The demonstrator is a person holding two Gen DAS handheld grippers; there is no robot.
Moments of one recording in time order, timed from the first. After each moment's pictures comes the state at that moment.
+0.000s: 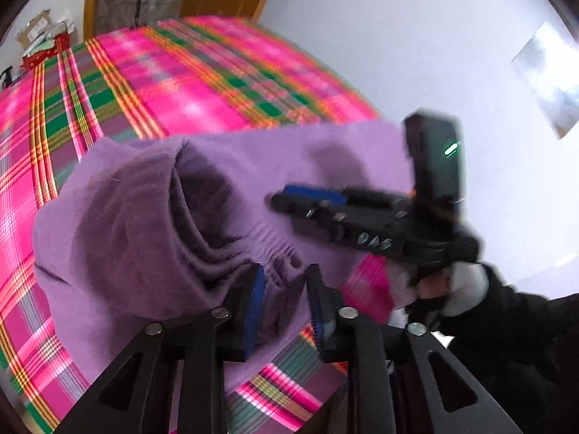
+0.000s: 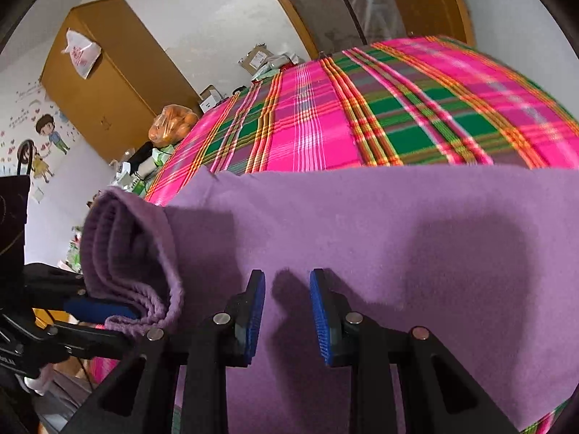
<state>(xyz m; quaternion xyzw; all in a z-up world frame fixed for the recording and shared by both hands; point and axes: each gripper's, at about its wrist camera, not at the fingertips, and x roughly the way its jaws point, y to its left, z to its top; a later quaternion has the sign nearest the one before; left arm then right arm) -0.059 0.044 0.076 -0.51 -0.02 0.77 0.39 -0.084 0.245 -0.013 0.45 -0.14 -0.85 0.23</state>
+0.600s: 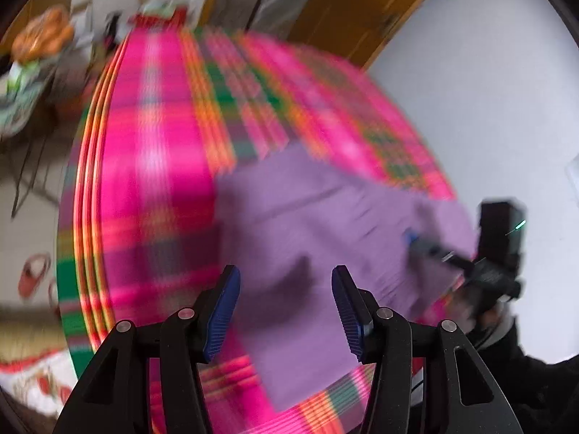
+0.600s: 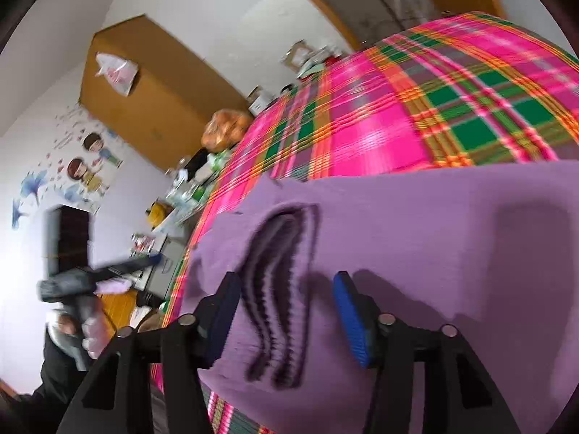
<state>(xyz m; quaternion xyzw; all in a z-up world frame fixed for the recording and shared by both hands) -0.083 -0.084 0.049 -0.52 -0.11 0.82 0.21 -0.093 0.229 -0.007 0.44 -0.21 -0.80 0.34</state>
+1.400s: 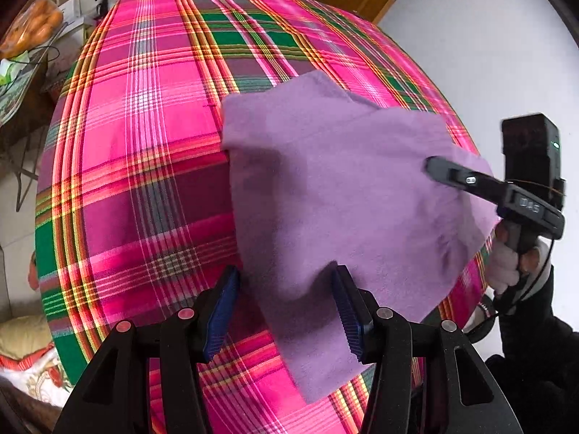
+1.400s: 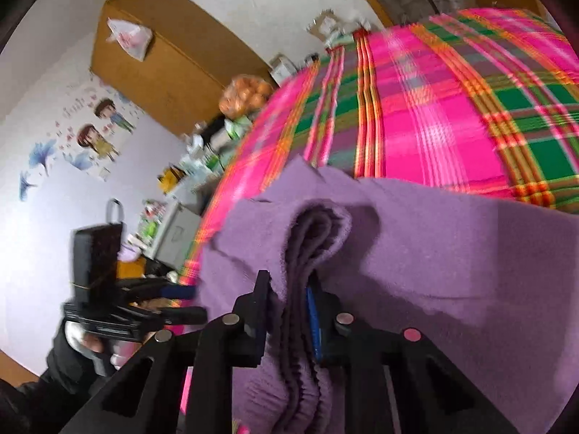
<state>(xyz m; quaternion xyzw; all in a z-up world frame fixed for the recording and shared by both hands) -0.071 -0.079 0.011 -0.57 -0.07 0.79 0.22 -0.126 0.185 -0.013 0.46 -0.19 -0.78 0.39</state>
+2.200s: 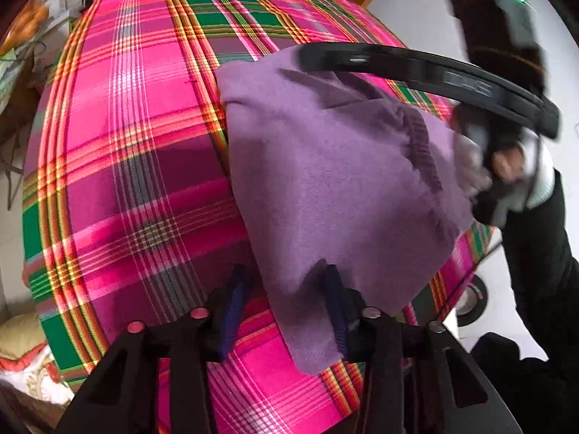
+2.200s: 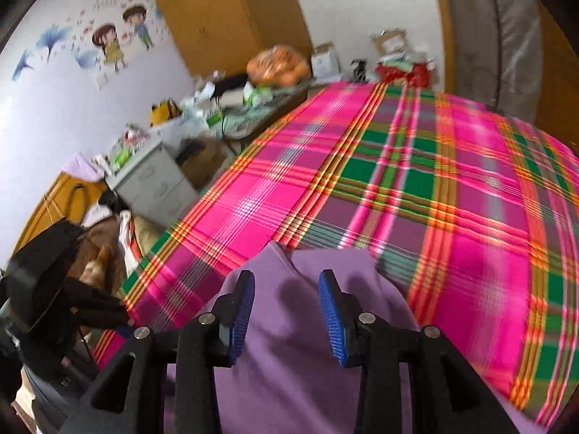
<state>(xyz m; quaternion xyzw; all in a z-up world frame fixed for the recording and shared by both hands) -0.067 -0.067 0.000 -0.60 -0.07 0.76 0.25 -0.179 0.056 0.022 0.45 0.06 -0.79 0.42</state>
